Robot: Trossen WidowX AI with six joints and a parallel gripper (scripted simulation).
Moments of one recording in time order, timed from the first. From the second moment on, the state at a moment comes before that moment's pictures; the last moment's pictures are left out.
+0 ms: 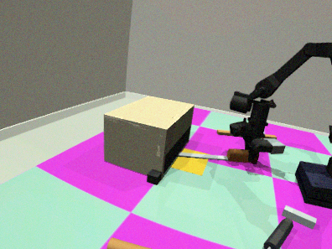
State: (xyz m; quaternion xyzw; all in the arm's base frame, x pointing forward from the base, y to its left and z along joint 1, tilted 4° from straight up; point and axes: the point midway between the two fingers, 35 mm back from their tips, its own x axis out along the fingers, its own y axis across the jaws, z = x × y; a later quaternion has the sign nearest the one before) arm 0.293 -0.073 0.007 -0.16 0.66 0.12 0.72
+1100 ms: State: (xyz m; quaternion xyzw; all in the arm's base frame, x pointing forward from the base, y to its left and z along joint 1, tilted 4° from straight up) arm 0.252 -0.093 0.003 -0.15 0.67 0.12 0.72
